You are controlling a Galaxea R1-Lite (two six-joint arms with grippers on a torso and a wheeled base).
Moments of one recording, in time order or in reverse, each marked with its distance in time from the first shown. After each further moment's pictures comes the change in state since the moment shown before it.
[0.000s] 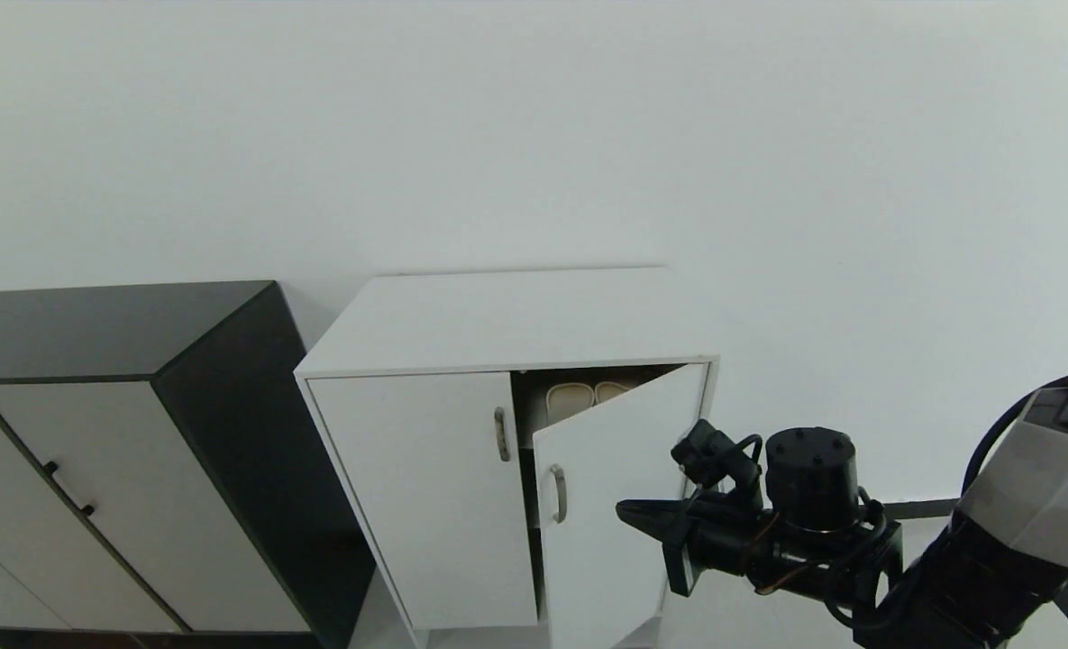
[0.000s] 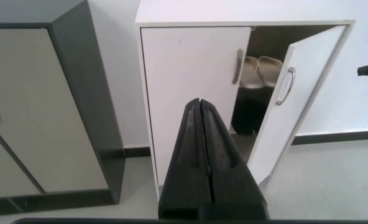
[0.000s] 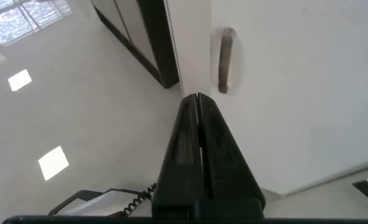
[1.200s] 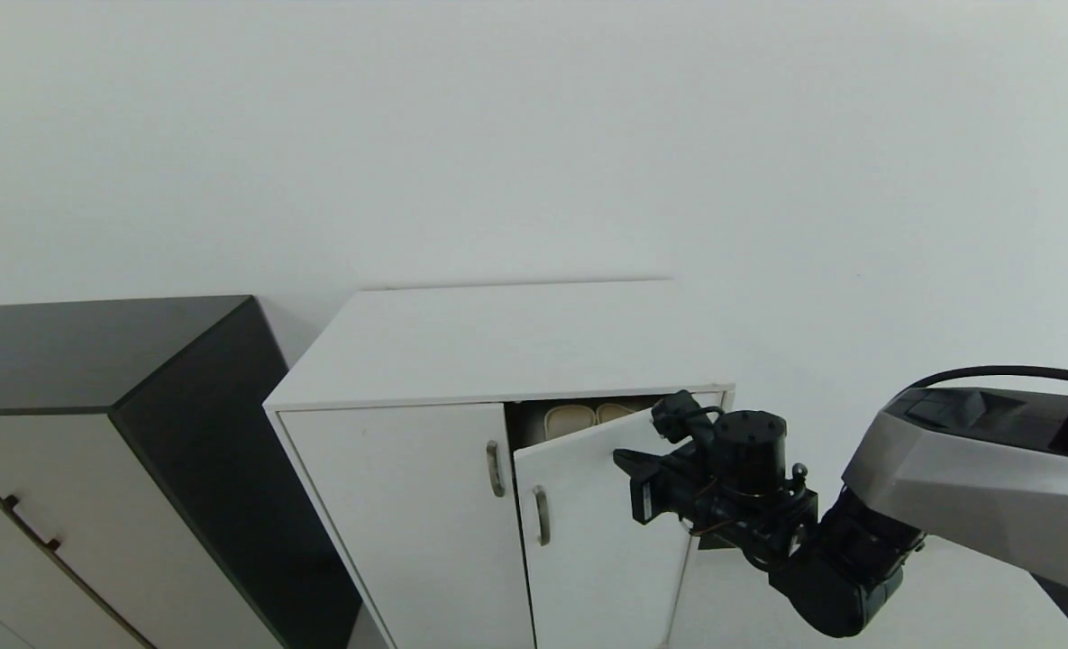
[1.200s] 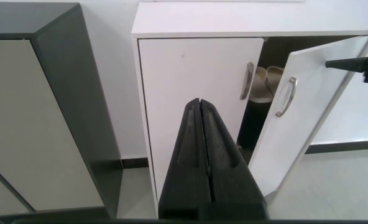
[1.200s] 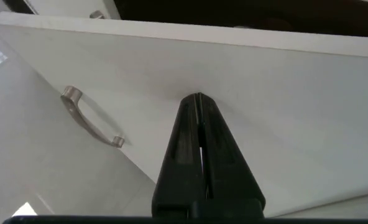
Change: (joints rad) left arm 0.000 0.000 0.000 0.000 0.000 -0.001; right arm -0.046 0.221 -0.272 -0.035 -0.232 0.088
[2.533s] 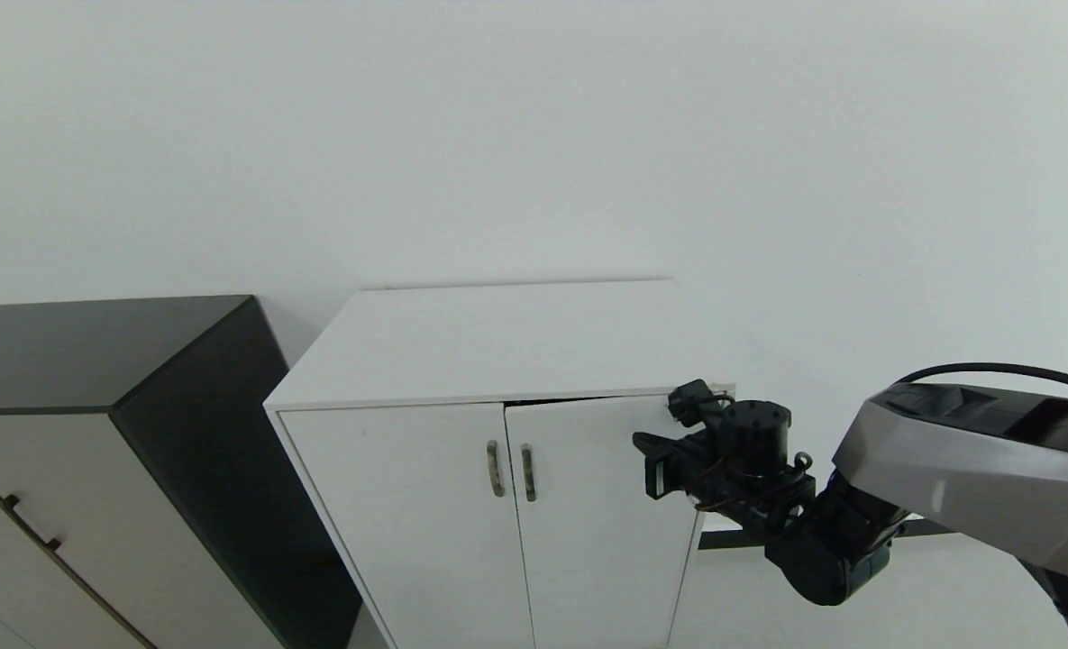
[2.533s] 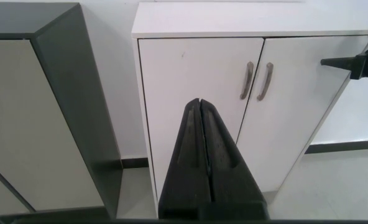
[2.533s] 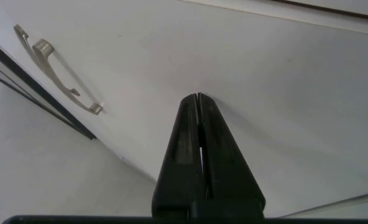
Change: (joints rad) left arm 0.000 0.000 0.000 0.000 0.000 0.001; right arm -0.081 0.068 -0.083 0.002 -0.007 0.000
